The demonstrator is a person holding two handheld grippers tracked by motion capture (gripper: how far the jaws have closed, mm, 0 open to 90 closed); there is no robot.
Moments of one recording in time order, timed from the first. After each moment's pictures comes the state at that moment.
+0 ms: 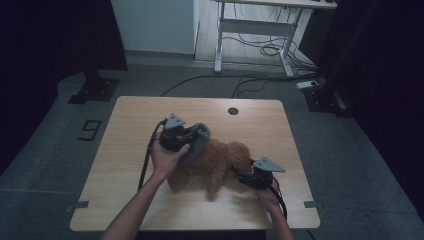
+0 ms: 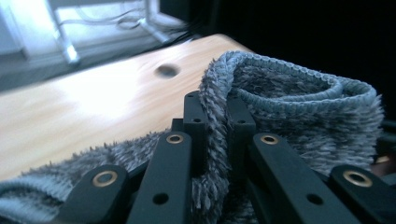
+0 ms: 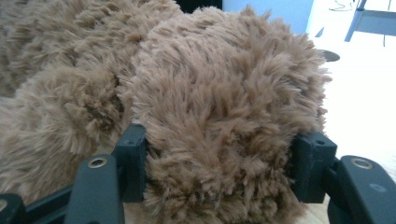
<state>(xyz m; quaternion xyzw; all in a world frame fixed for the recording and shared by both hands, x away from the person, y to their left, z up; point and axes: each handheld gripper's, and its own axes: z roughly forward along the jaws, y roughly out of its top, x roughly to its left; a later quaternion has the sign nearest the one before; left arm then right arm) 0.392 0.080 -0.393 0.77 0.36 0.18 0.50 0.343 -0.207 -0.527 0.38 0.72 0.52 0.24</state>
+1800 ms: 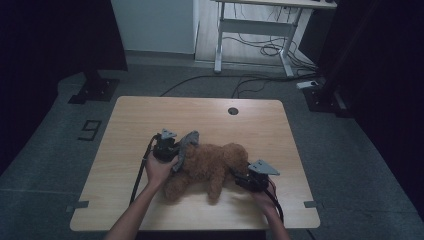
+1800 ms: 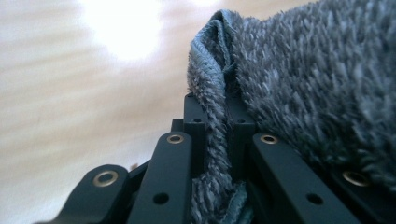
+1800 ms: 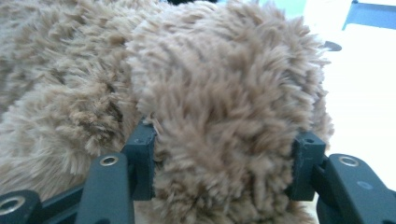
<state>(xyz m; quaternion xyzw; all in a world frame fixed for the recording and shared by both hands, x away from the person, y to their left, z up) 0.420 0.129 -0.481 0.75 0.48 0.16 0.42 0.340 -0.193 -0.531 0.40 0.72 0.51 0.25</state>
